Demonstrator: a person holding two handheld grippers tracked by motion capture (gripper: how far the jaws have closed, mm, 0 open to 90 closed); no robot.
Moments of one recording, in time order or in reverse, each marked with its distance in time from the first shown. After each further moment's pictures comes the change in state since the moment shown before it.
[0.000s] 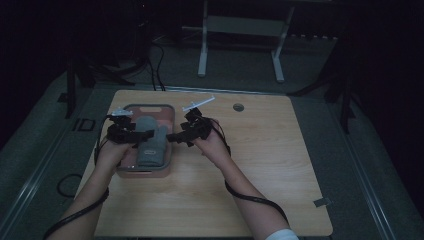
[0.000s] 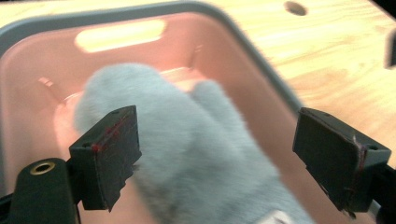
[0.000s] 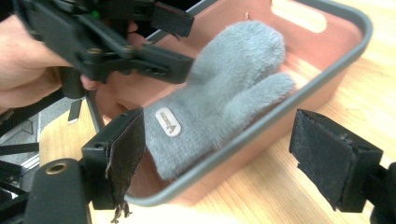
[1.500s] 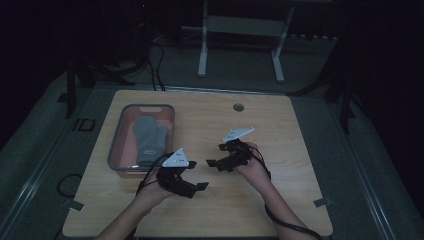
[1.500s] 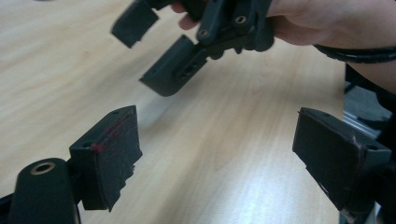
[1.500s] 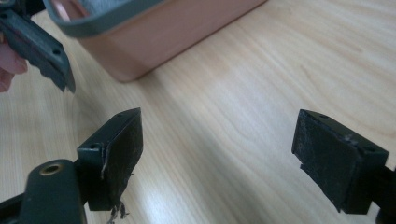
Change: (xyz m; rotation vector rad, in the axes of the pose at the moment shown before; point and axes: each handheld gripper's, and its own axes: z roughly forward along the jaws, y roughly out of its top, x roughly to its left) left arm -0.164 -0.058 0.019 0.002 -0.497 0.363; right arm -0.031 -0.118 -0.061 0.030 -0.117 -0.082
